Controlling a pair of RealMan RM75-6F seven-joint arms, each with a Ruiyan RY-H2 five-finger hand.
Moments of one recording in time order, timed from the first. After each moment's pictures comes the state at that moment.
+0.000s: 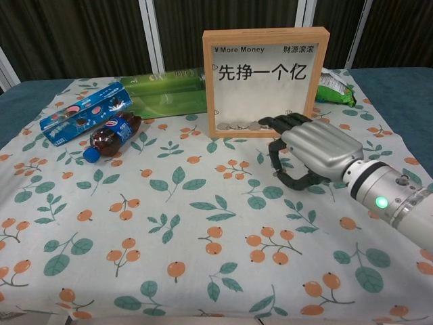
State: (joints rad) left arm -0.12 -1.24 0.00 -1.23 1.55 1.47 -0.31; right arm 0.63 -1.91 0.11 -0.91 -1.51 1.16 -0.23
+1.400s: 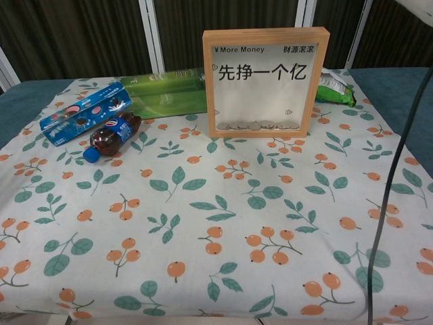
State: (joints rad) left arm -0.12 -1.22 0.00 -1.27 1.56 1.48 -0.31; right arm 0.93 -1.52 0.58 -1.38 -0.79 1.10 -0.74
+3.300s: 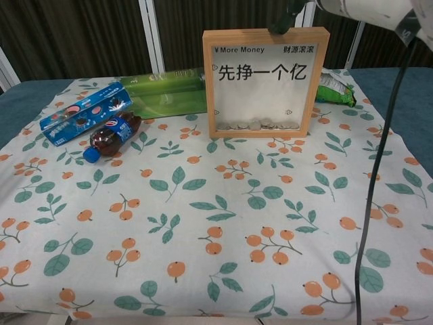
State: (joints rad) left arm -0.12 -1.23 -0.01 -1.24 1.54 1.46 -0.33; right arm 1.12 -1.46 0.41 -1.43 -0.48 1.04 -0.79
